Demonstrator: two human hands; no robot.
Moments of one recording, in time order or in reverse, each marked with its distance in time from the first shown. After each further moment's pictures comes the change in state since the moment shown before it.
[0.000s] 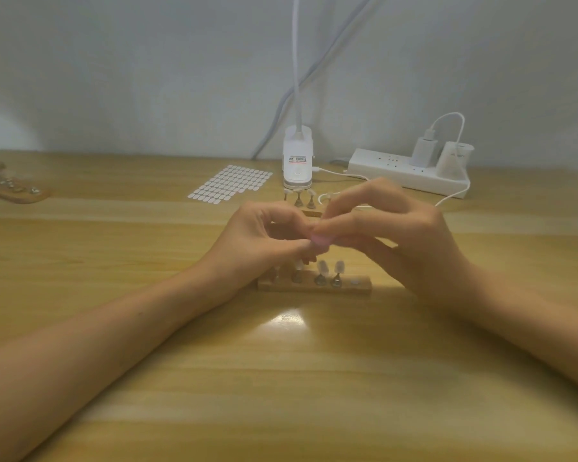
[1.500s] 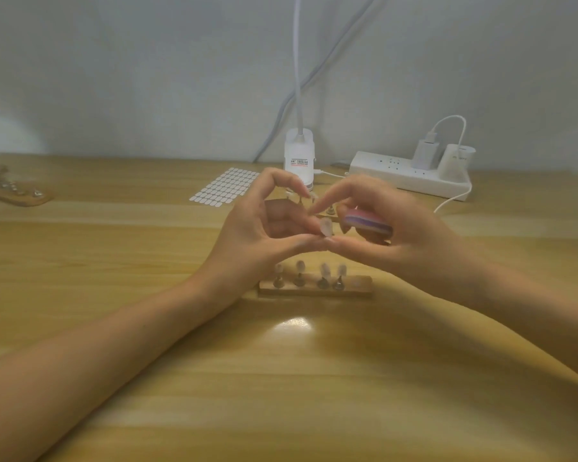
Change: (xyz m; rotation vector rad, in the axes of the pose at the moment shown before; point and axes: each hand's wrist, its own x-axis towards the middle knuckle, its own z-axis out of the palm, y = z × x) left_hand -0.001 -0.001 -0.001 -0.050 0.065 0.146; right_hand 0.014 -0.017 -0.011 0.304 -0.194 0.434
